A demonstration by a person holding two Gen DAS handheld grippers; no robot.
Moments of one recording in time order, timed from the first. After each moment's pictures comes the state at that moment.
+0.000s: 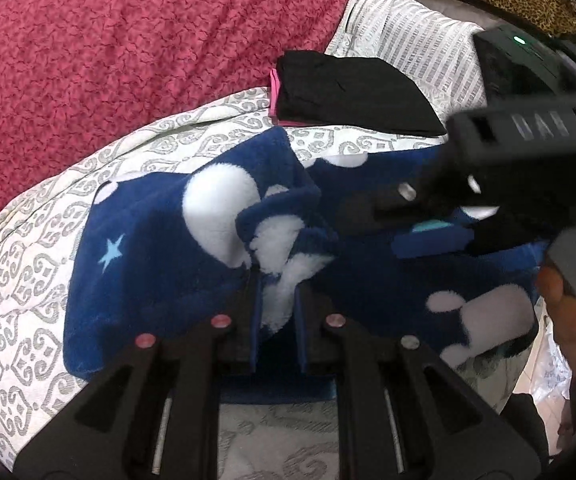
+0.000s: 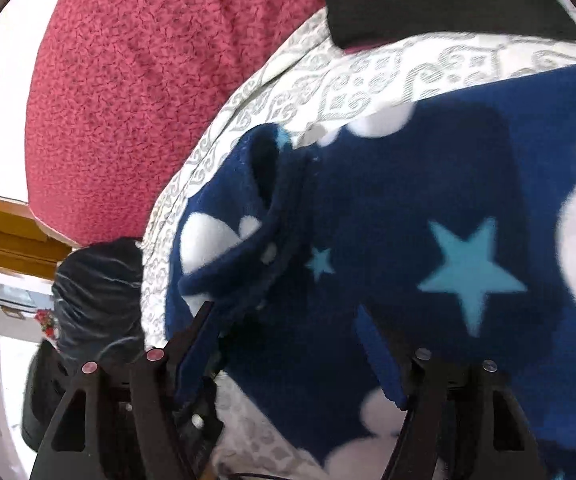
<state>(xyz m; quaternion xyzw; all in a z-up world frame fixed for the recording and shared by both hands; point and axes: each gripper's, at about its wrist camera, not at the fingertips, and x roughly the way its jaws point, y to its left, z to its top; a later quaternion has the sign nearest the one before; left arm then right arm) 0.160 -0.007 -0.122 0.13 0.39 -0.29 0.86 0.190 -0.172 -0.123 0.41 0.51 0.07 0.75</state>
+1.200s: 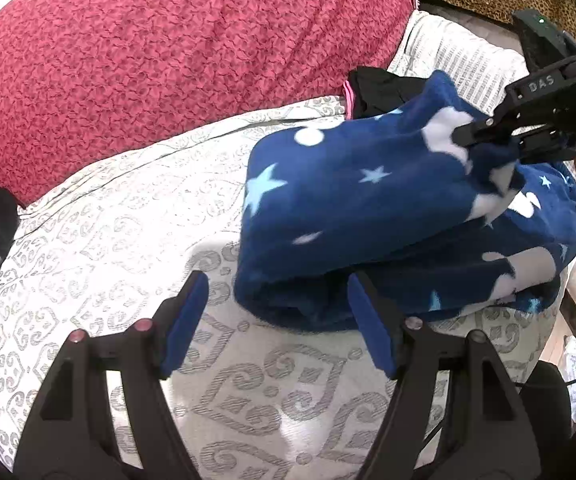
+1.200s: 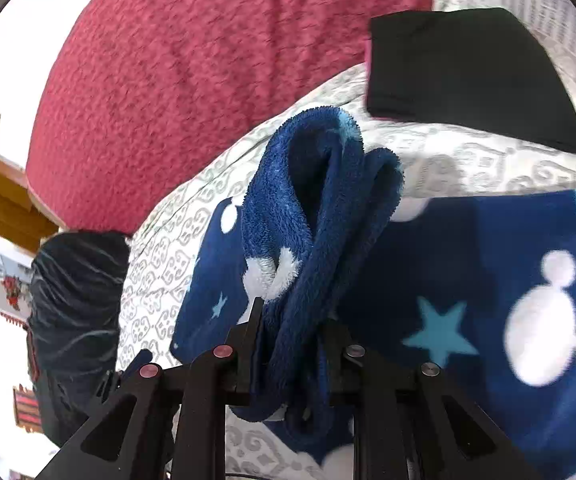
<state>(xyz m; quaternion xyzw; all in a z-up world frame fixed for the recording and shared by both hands) 0.137 0.078 -0.109 0.12 0.38 -0.21 0.90 0.192 -0.180 -0.075 0.32 0.49 0.04 0.81</state>
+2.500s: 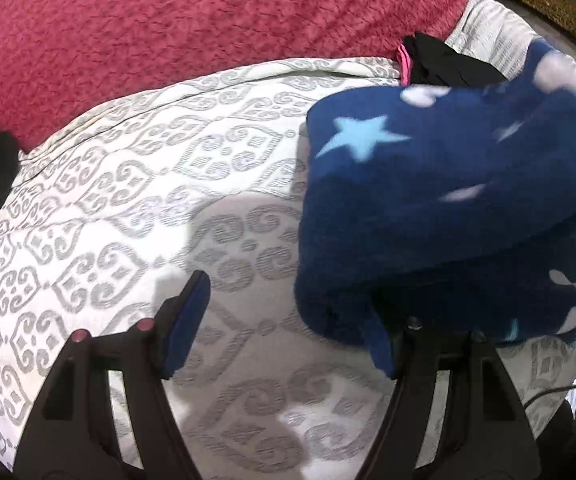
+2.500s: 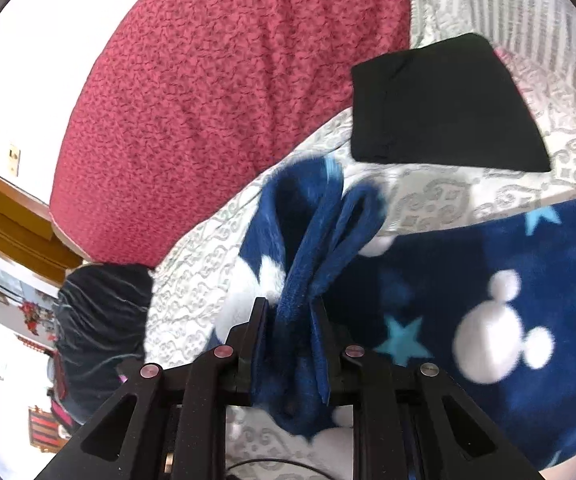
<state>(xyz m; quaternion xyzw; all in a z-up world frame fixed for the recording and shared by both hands) 0.181 0.066 -0.152 0.09 0.45 -0.14 0.88 0.157 -0.221 -0.044 0.35 0.43 0.04 0.83</state>
